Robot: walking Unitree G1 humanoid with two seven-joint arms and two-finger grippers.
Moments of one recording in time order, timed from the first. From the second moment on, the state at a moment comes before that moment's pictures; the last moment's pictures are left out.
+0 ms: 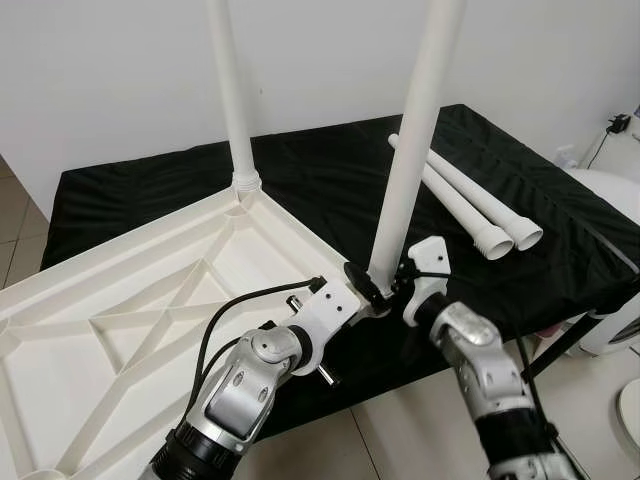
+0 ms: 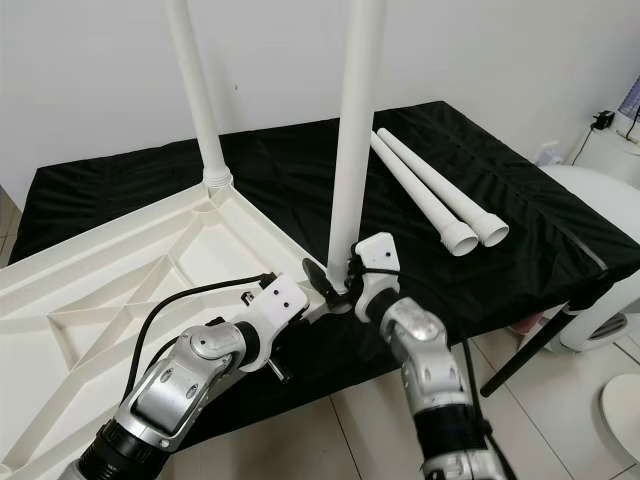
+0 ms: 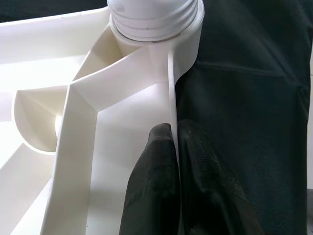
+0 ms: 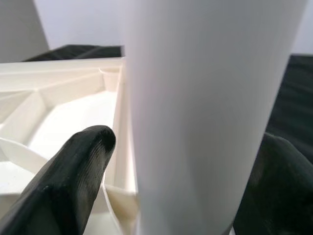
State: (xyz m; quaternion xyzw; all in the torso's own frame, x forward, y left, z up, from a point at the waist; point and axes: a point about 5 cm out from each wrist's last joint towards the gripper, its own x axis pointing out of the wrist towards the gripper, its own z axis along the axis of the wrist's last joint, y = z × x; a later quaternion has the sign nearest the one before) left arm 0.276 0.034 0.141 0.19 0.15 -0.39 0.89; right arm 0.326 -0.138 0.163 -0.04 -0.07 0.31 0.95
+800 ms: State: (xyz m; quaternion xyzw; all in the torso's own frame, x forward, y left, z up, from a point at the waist) left arm 0.275 0.033 0.141 0.19 0.15 -0.39 0.89; right arm 0.343 -0.151 0.162 -0.08 -0.01 0.47 0.88
